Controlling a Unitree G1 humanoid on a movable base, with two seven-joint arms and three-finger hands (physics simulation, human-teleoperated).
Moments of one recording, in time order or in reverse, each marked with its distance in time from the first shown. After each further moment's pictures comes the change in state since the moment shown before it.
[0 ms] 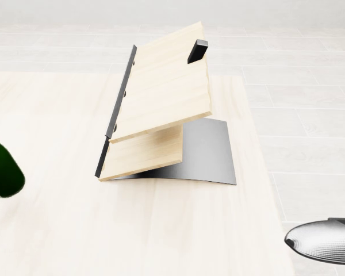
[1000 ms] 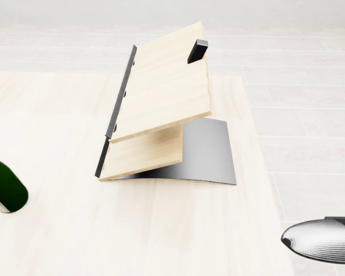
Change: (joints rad) left arm 0.000 0.011 -0.011 0.250 0.029 -0.140 0.041; right arm -0.013 0.016 0.020 0.000 -0.017 0.000 -0.006
